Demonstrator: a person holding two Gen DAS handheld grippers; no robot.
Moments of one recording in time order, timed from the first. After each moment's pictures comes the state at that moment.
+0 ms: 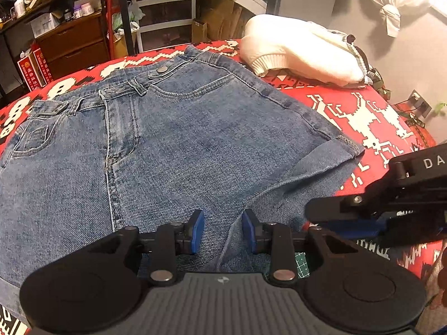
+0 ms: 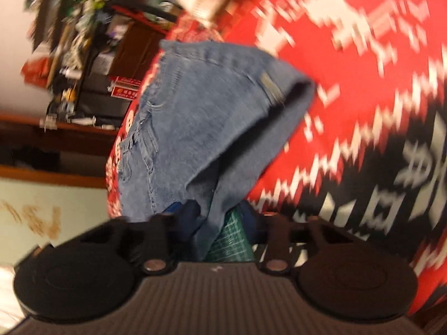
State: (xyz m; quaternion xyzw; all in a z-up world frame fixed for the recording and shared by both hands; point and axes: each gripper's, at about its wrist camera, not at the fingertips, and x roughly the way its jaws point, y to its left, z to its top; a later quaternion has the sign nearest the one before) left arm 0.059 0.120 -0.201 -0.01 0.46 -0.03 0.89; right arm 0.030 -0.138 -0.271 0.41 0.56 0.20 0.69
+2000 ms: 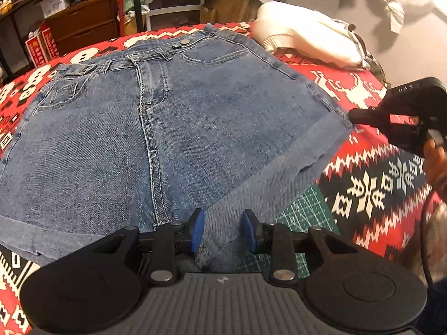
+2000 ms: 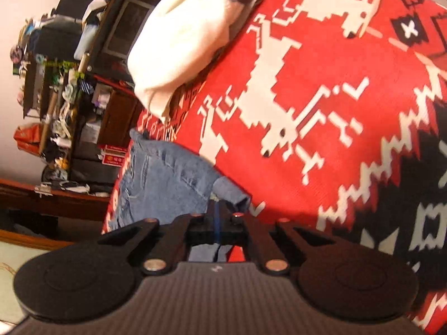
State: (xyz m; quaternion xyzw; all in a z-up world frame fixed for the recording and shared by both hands) left arm 0.001 0.145 -0.198 -0.02 0.49 -0.03 0.87; right arm 0.073 -0.202 -0.286 0.44 0.47 0.11 0.75
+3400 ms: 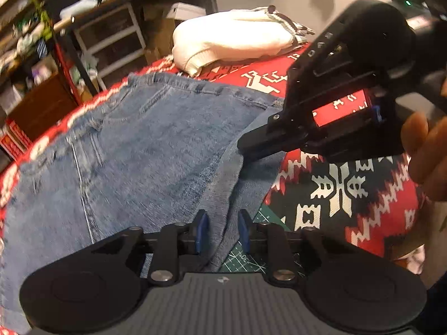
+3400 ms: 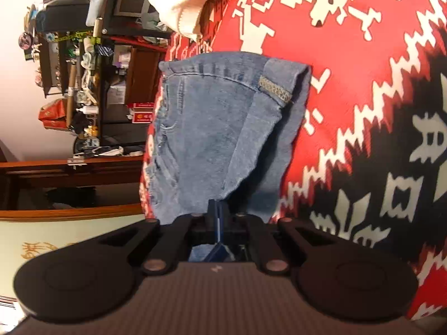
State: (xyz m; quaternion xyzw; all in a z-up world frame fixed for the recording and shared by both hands) left arm 0.016 0.065 -0.207 0.15 0.42 -0.10 0.89; right arm 0.058 -0.127 -0.297 0.51 0.53 0.20 0.65
